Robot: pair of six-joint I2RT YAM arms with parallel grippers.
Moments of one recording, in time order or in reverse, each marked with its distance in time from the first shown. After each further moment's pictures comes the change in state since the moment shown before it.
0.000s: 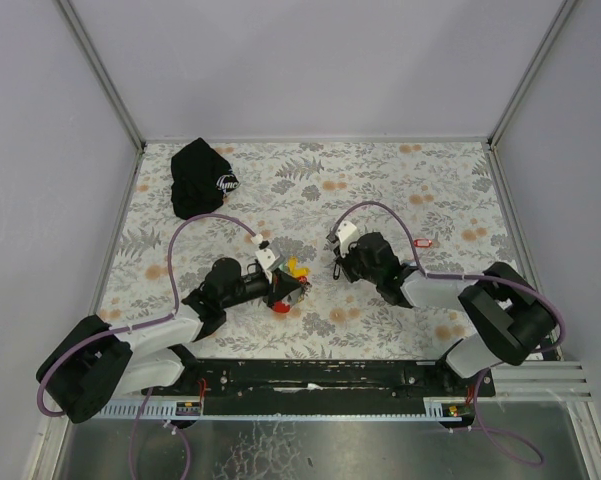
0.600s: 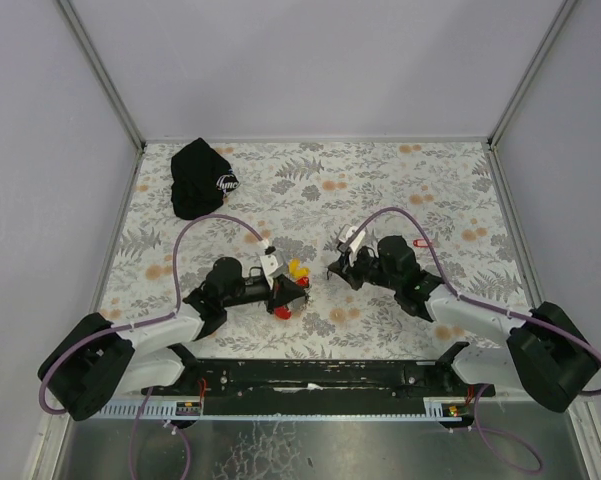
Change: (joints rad) left arm 0.000 0.011 0.002 0.012 0.148 0.045; right arm 0.001 -0.309 -0.077 -0.035 -0.296 -0.024
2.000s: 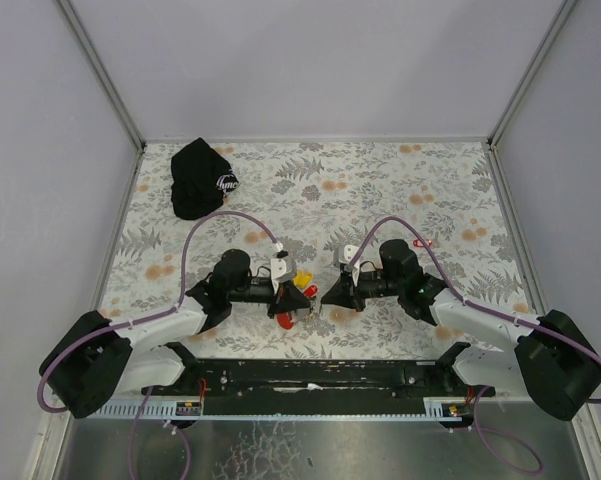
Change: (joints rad) left arm -0.017 0.021 0.097 -0.185 0.215 0.090; right arm 0.003 -0.069 -0.021 -0.097 -0.497 -0.020
